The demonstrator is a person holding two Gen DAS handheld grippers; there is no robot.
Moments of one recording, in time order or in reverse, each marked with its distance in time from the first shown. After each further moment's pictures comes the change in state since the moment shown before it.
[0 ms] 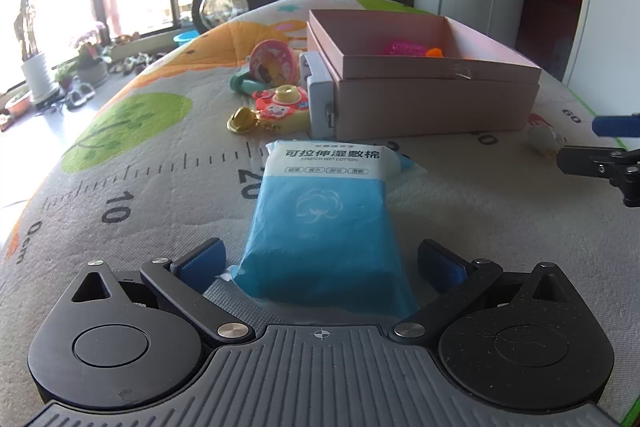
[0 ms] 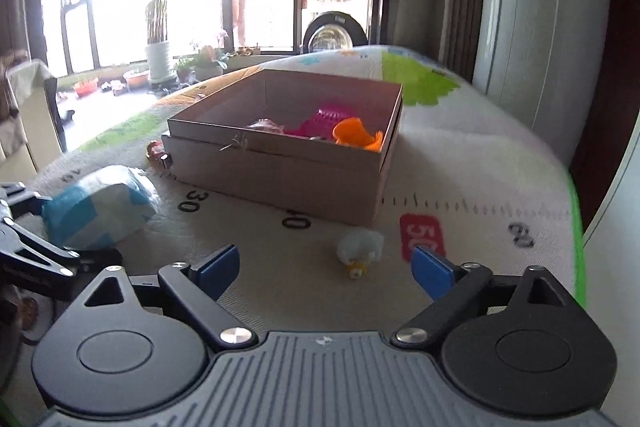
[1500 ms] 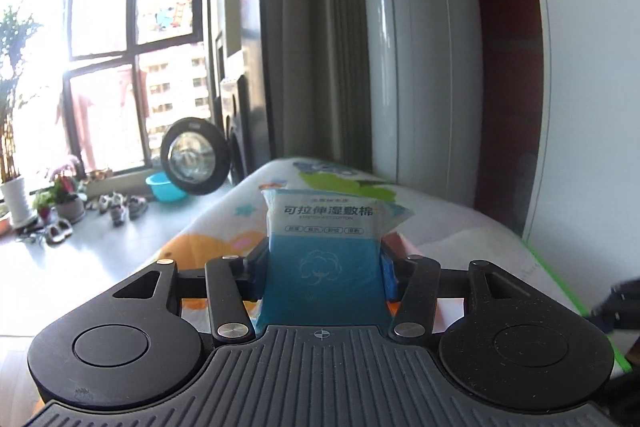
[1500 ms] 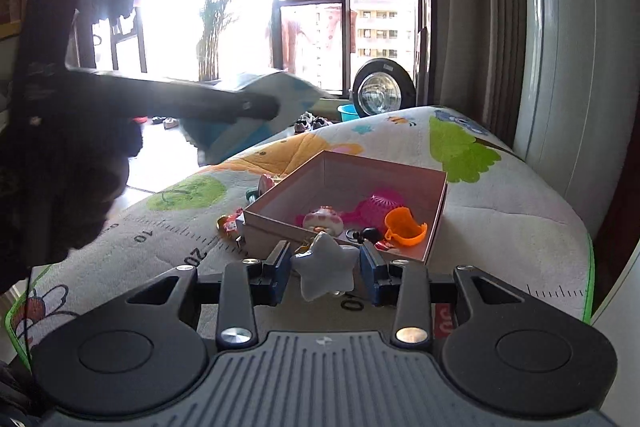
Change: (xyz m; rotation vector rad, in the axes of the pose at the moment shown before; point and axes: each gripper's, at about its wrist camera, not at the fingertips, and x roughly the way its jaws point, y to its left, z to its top) left arm -0.037 -0.045 0.164 0.102 -0.380 -0.070; right arm -0.052 -0.001 0.059 0.033 -0.116 0.186
